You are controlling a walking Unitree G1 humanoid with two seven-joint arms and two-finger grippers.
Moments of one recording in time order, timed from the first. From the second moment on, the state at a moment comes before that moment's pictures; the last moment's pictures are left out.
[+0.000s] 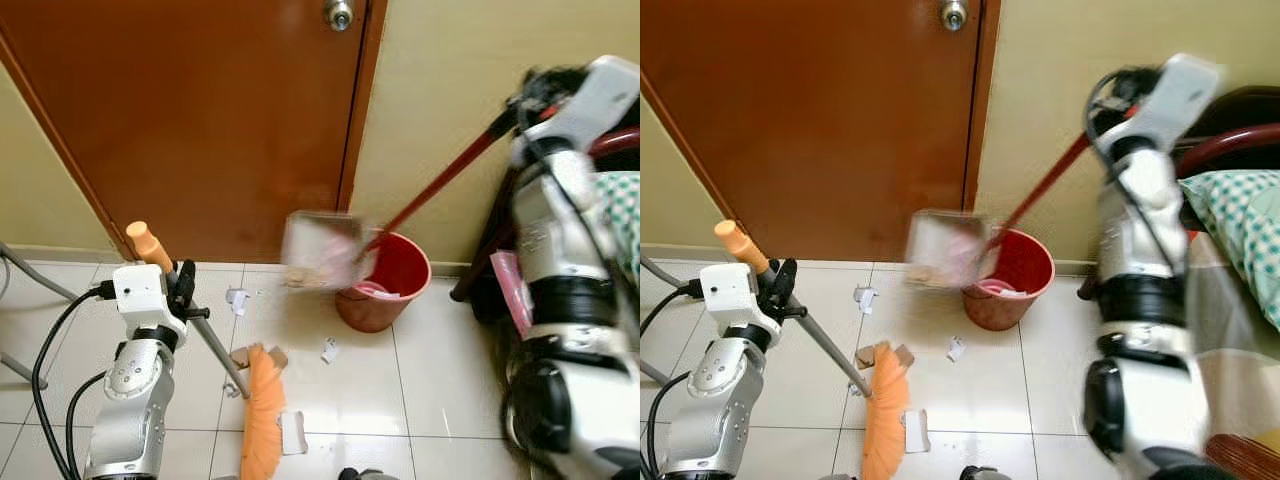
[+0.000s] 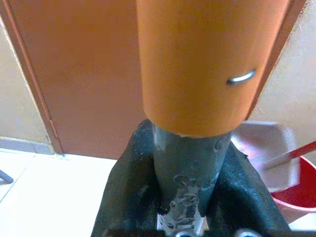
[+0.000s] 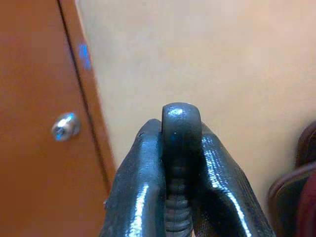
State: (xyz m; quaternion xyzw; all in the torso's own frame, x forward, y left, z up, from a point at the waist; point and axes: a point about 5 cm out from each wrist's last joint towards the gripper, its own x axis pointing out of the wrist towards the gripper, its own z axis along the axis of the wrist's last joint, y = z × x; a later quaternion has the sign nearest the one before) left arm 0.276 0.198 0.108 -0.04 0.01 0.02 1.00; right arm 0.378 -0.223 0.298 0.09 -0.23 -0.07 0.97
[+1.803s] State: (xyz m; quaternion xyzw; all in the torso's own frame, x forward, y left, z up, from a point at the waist) left arm 0.283 0.190 0.106 -0.03 0.02 0.01 1.00; right arm 0.328 -0.083 0.324 -0.19 -0.42 0.26 0.85
